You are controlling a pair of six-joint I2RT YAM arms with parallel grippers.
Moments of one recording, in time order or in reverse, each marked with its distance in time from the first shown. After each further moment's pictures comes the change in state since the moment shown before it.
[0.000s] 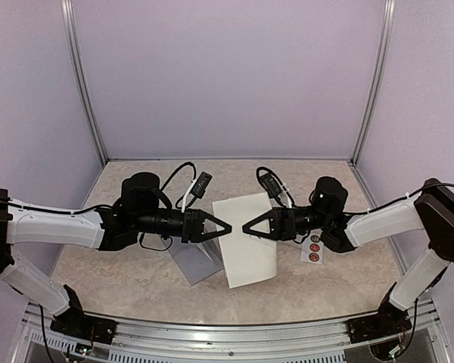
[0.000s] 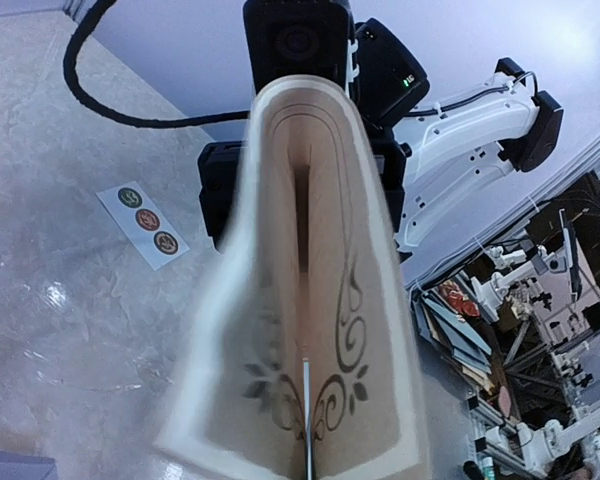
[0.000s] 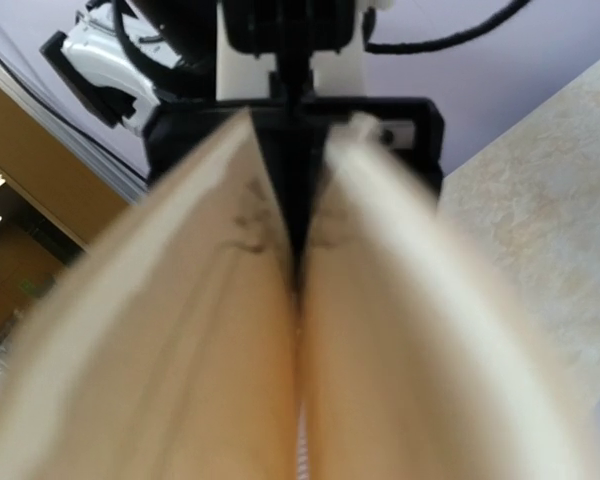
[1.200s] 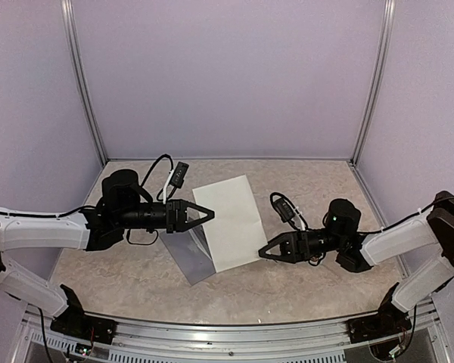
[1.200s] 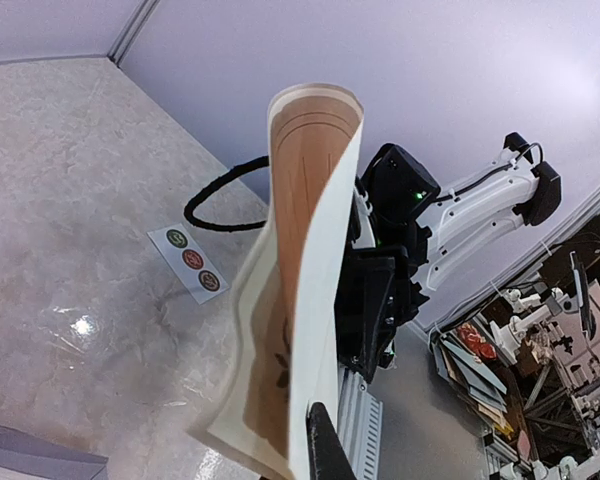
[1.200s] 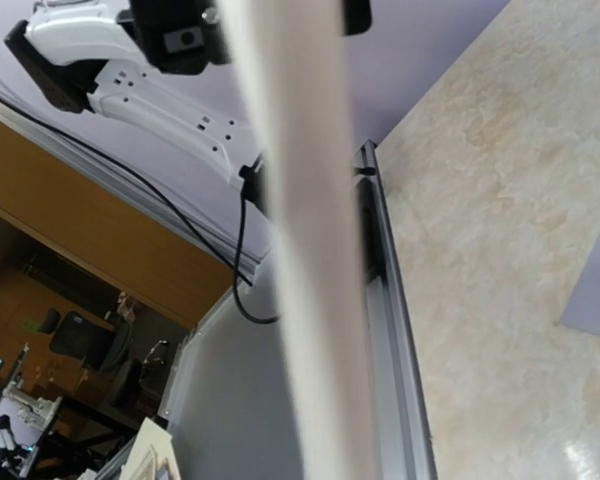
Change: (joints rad) left arm 0.092 -0.103 -0.082 0.055 -0.045 -0.021; right arm 0.004 -0.135 -0.253 0.003 0.063 0.049
